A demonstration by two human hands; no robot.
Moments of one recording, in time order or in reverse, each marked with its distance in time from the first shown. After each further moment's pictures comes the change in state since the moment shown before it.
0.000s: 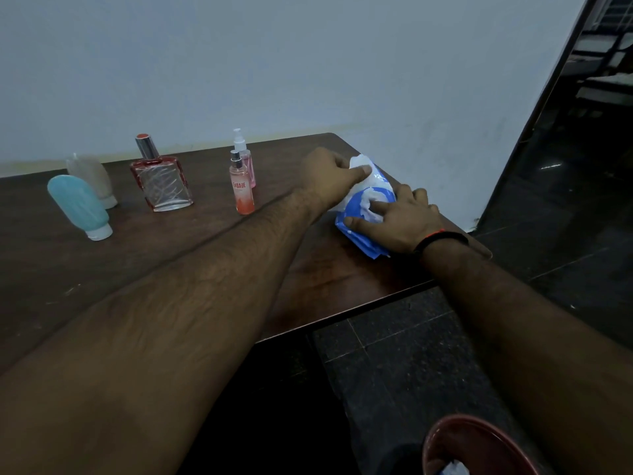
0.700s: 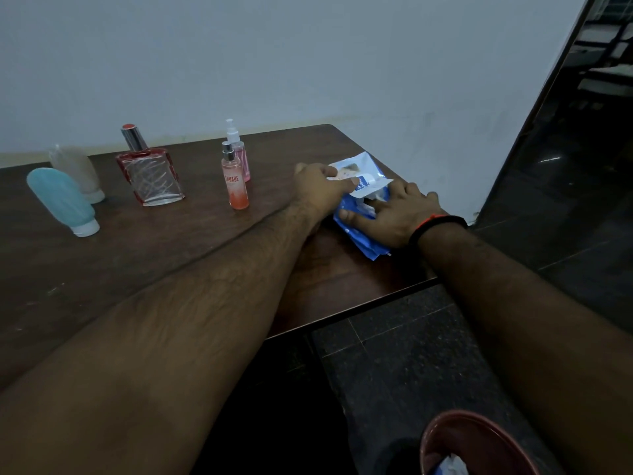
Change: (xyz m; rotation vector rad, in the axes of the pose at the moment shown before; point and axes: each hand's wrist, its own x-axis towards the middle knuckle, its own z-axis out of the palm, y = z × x) left_hand 0.026 -0.054 0.035 -0.189 0.118 -0.156; right_hand 0.014 0.003 0.003 -0.120 -0.029 -0.032
